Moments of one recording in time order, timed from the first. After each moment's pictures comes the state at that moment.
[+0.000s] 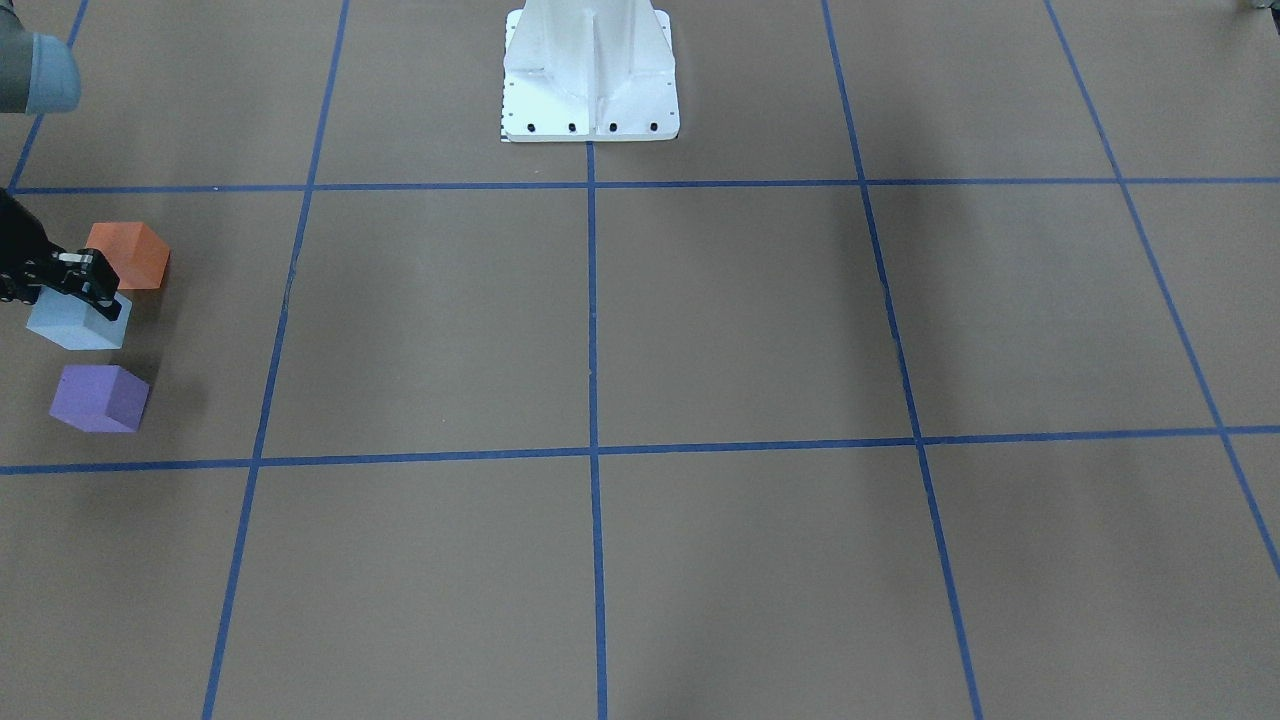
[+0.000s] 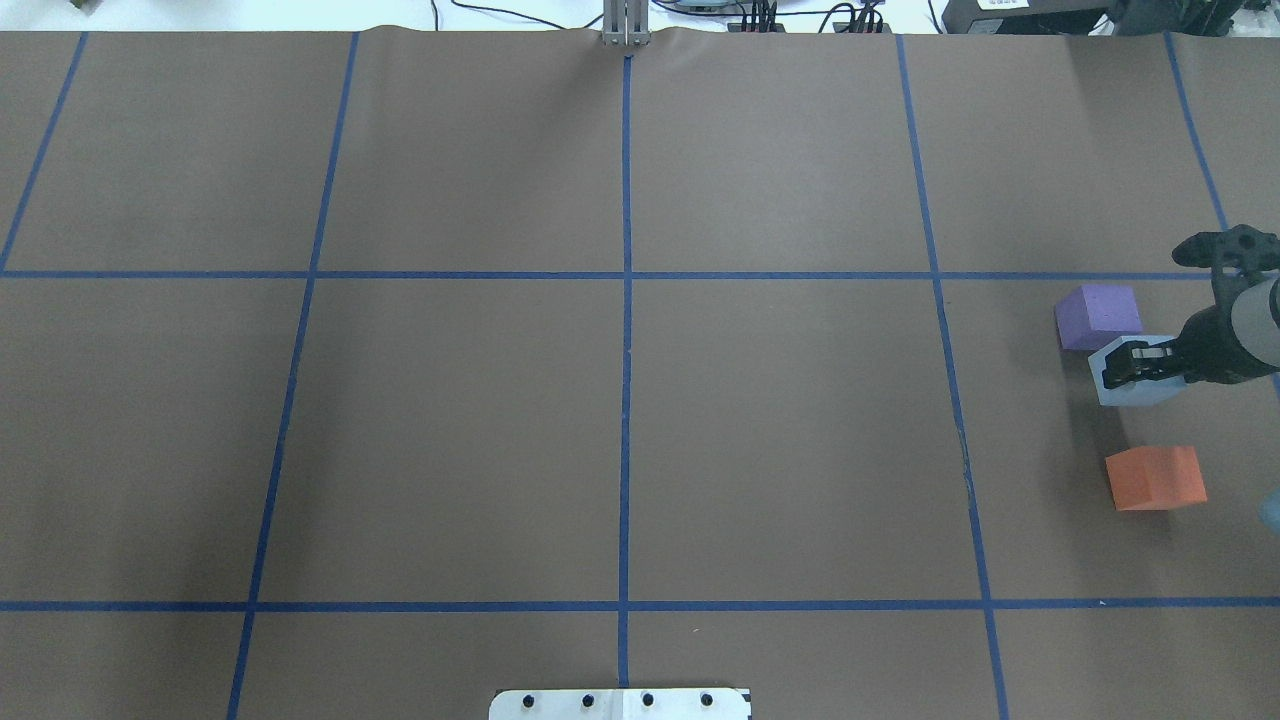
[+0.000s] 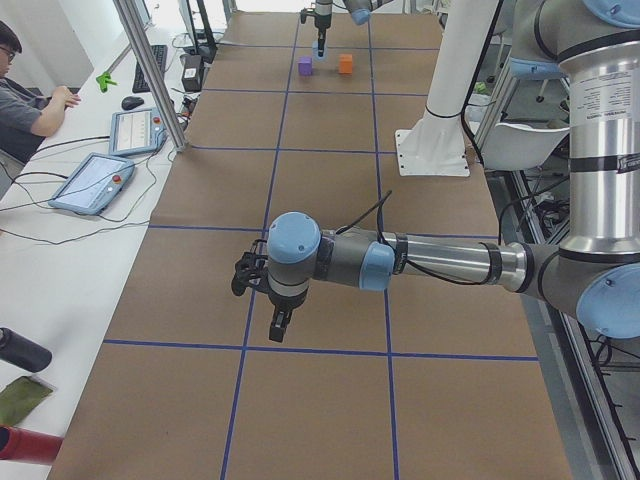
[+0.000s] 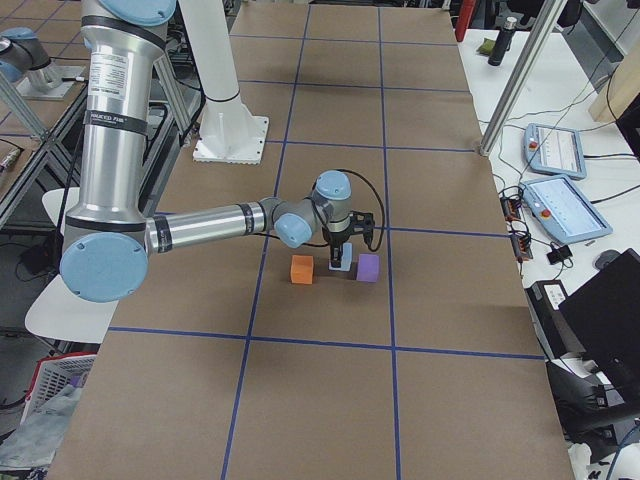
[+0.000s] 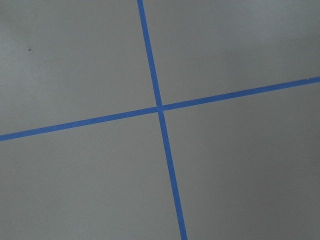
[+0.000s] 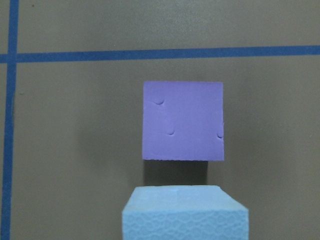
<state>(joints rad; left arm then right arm) -1.60 -1.45 -1.79 -1.66 -2.37 0.08 0.93 -1.72 1.81 -1.07 2.09 0.86</state>
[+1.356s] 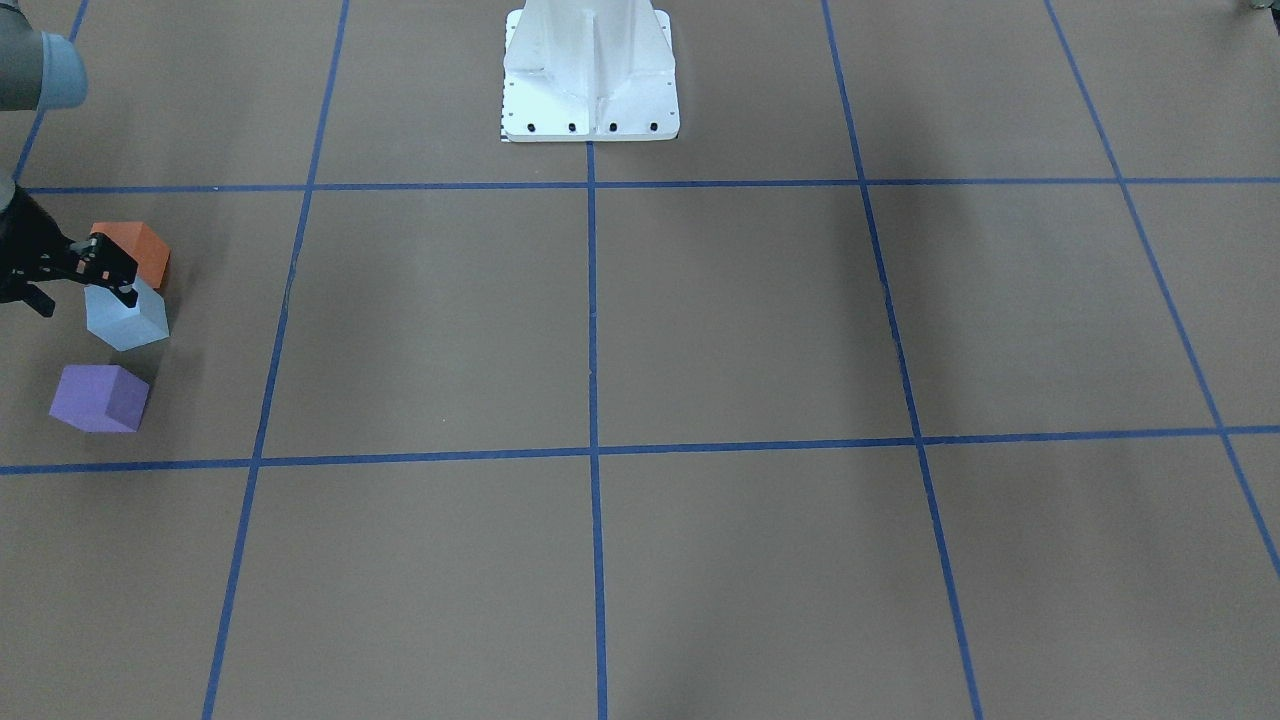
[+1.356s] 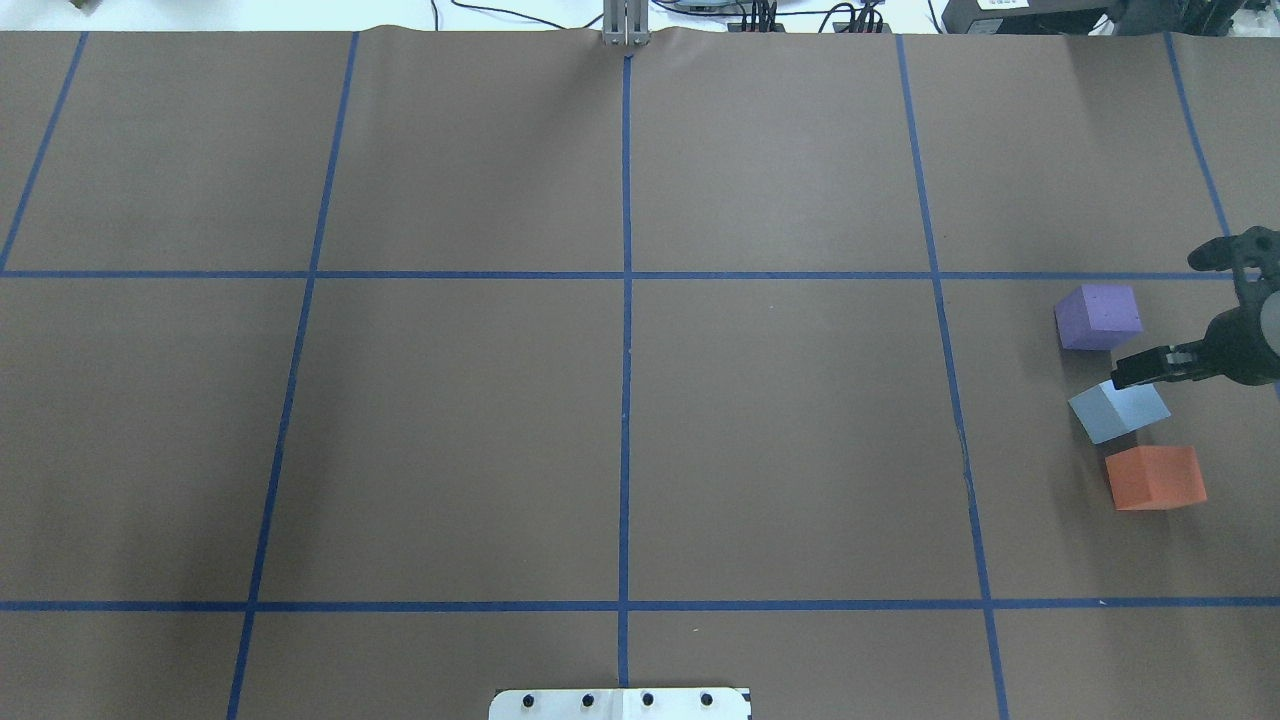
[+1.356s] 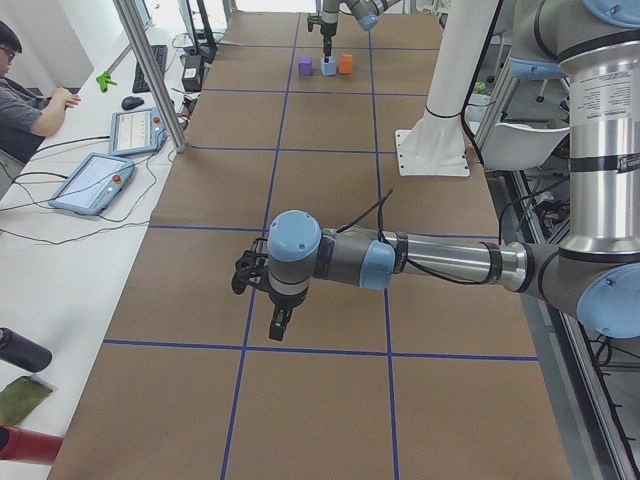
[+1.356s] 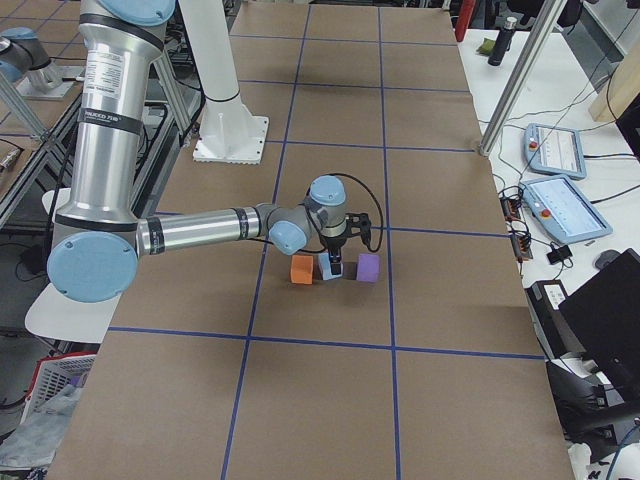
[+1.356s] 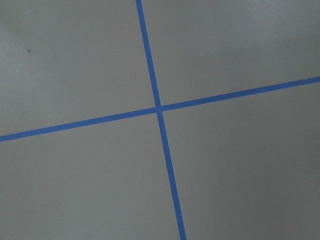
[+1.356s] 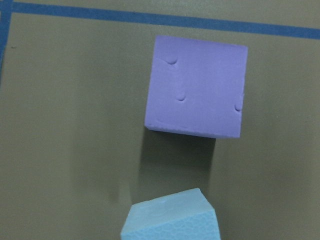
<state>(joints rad) -1.60 -1.45 -1.79 -1.66 -2.37 0.08 1.01 -1.74 1.82 -1.05 2.15 0.67</state>
